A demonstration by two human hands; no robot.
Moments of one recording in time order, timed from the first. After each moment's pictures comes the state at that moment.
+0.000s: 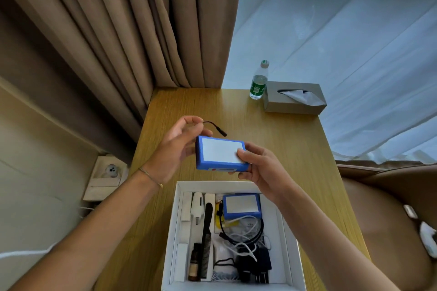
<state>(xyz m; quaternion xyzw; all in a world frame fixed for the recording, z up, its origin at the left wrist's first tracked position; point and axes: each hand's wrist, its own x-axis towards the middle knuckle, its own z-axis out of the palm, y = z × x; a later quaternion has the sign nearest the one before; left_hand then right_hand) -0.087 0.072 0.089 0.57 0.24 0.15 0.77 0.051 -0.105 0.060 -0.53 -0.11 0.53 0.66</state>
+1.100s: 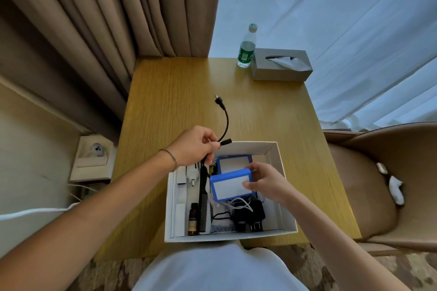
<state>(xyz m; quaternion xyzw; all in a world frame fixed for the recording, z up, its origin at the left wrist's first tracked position) -0.101 0.024 0.038 0.80 0.24 -0.10 0.54 0.000 -0.196 -0.023 -0.83 -0.20 0.43 0.31</state>
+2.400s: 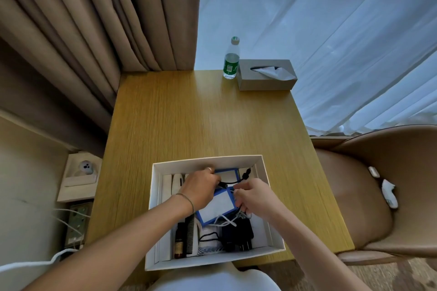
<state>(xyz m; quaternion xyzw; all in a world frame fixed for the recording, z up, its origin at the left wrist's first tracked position) -0.082 -0.033 -0.066 0.98 0.10 -0.07 0.16 0.000 -0.197 -0.017 -0.84 -0.12 0.42 0.31</state>
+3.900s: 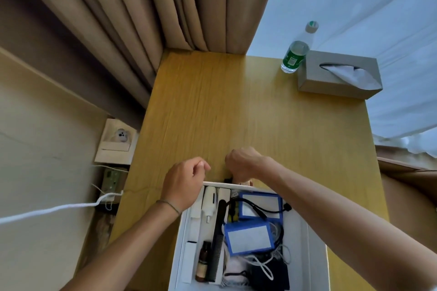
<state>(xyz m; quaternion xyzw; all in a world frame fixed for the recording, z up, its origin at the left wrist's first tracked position) -0.115 0.076 -0.061 0.82 0.40 0.05 0.41 0.074 0.019 -0.079 -0.66 -0.64 0.32 -0.21</state>
